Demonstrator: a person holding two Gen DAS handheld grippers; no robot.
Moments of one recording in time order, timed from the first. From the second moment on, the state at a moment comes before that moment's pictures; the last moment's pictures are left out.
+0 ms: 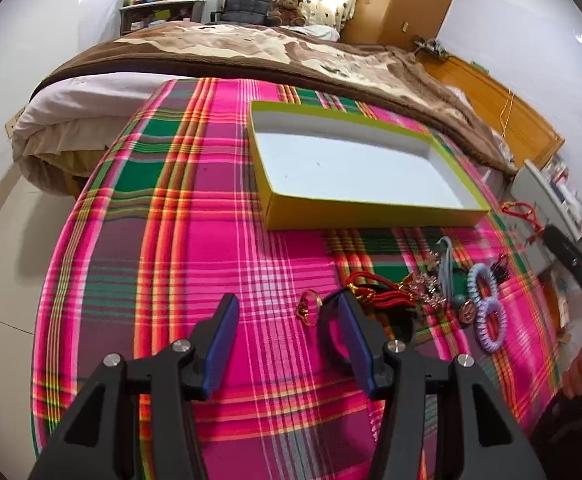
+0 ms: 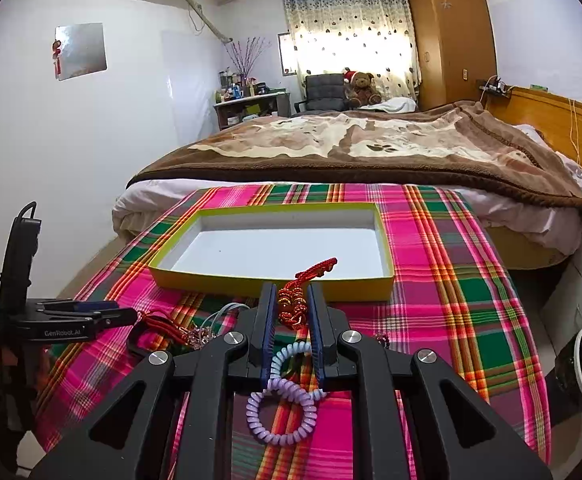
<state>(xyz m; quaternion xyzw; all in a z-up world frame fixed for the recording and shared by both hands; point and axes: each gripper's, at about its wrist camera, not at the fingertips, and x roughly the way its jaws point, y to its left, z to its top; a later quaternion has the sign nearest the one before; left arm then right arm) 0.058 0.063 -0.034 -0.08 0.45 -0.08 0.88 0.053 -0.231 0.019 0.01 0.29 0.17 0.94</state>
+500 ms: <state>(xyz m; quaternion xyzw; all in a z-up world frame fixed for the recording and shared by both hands) 0.062 0.068 -0.035 -0.09 0.45 -0.07 0.88 0.057 -0.229 0.015 0.01 0.29 0.17 0.94</state>
